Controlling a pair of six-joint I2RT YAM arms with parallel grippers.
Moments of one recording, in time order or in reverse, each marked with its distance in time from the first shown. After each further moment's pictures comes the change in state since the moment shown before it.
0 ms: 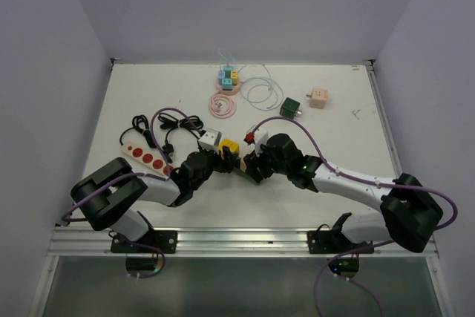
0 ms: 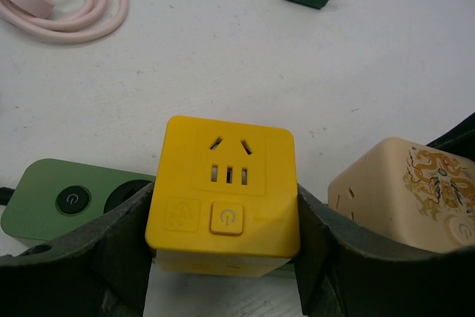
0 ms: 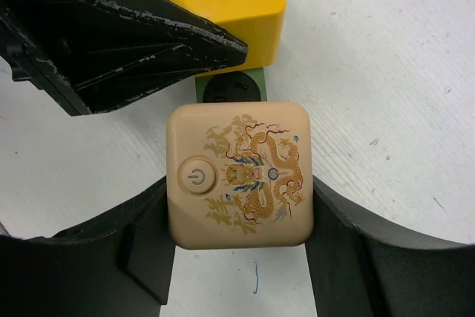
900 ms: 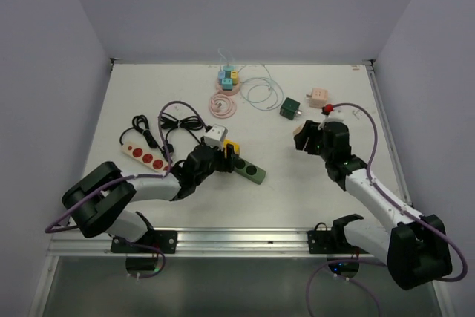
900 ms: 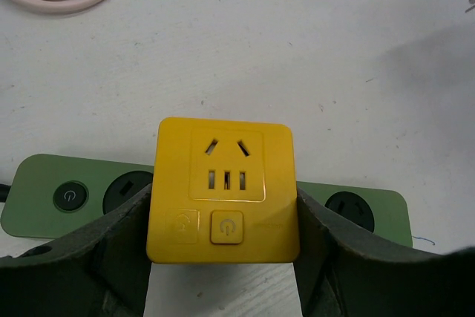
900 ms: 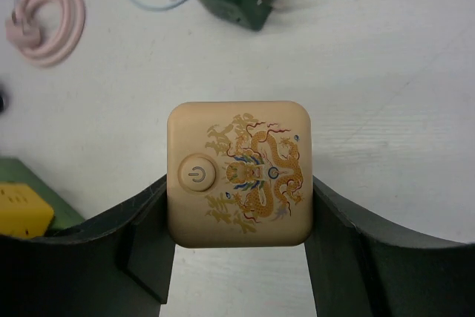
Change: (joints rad) left arm -0.002 -0.077 0.101 -0.302 0.012 0.000; right arm -0.465 -0.257 -0.133 -0.005 0.184 0.306
